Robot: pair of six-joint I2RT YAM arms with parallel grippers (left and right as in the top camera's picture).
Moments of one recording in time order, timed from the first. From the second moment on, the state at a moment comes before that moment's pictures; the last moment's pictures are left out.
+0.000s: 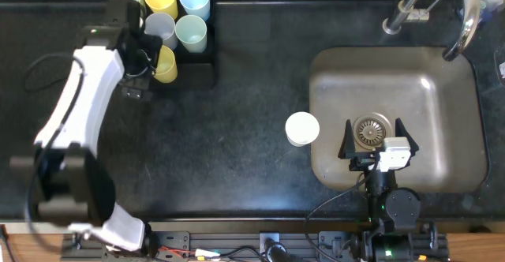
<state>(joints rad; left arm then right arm) -0.04 1.75 1.47 -0.96 -0.03 -1.42 0.04 0.01 0.02 -0.02 0.00 -0.03</state>
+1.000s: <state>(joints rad) -0.11 0.39 0.46 -0.45 -0.08 0.03 0.04 0.01 0.02 -0.02 0.00 -0.03</state>
